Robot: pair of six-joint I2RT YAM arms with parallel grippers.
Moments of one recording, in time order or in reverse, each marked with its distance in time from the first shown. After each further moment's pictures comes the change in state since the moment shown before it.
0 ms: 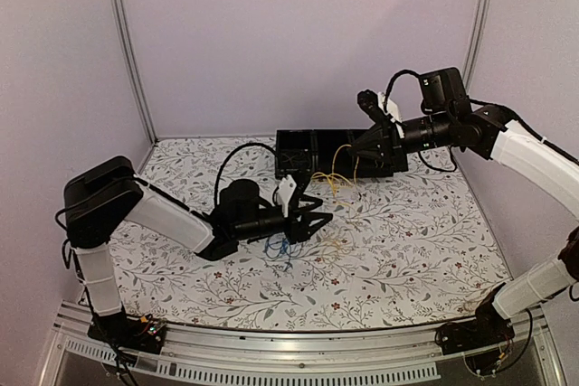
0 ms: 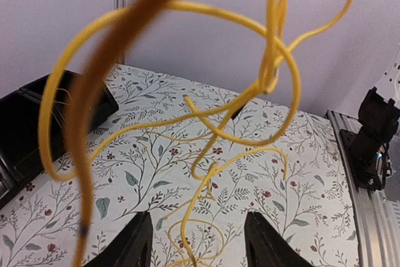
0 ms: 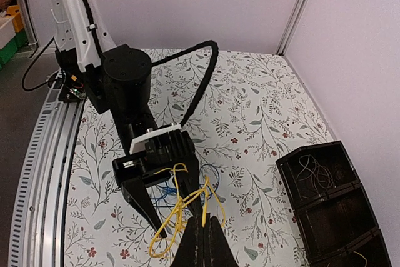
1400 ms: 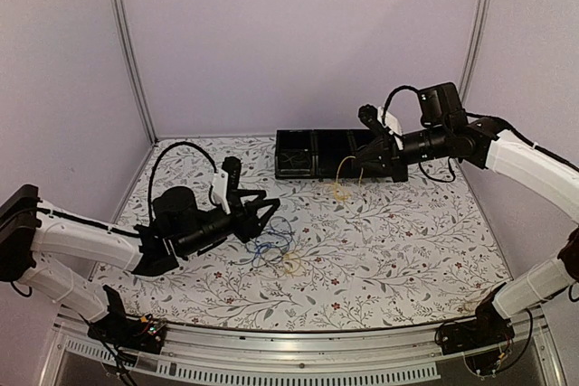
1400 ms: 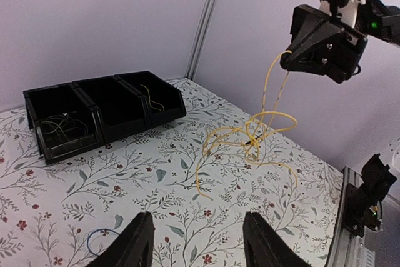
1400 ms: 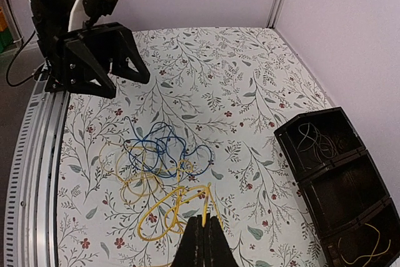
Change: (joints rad) left arm -0.029 -0.563 -0.365 -0.143 -0.366 -0.205; right arm -0.040 -0.008 -0.104 0.049 0.039 0.023
